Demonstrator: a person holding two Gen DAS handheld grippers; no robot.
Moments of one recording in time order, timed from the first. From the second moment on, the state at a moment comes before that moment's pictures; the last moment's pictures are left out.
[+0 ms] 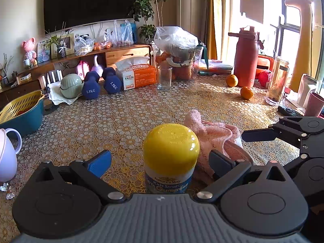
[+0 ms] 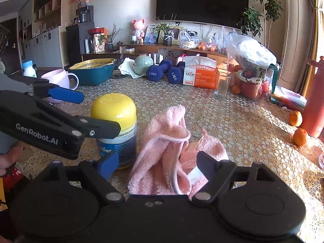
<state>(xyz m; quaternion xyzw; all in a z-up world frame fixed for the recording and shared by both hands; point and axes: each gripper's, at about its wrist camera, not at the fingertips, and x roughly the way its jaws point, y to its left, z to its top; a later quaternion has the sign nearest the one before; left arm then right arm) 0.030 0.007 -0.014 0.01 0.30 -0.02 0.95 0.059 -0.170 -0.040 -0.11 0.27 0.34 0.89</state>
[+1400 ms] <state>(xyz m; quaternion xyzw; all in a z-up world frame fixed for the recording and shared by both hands) 0.041 -0.004 -0.031 0.07 0.29 -0.05 0.95 0.070 -0.136 0.025 -0.08 0.25 0.49 0.83</state>
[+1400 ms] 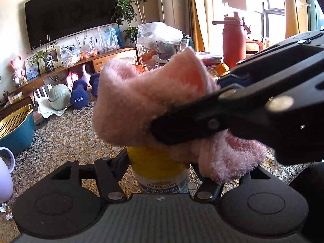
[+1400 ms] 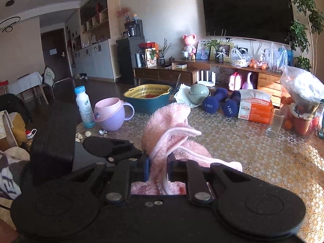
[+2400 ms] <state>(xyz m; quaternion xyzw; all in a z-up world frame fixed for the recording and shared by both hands) 0.041 0.000 -0.030 0.06 0.29 -0.06 0.95 0.174 -0.174 -0.054 0.20 0.43 0.42 0.78</state>
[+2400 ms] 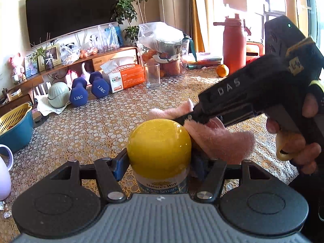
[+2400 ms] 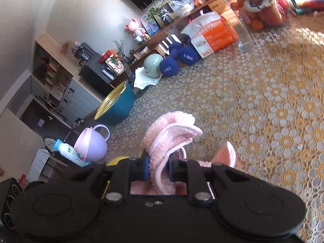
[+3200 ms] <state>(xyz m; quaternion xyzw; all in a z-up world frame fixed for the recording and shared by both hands) 0.051 -0.029 -0.029 0.12 0.30 -0.06 0.95 0.095 -0.191 0.046 0.00 0.26 0.49 0.84</state>
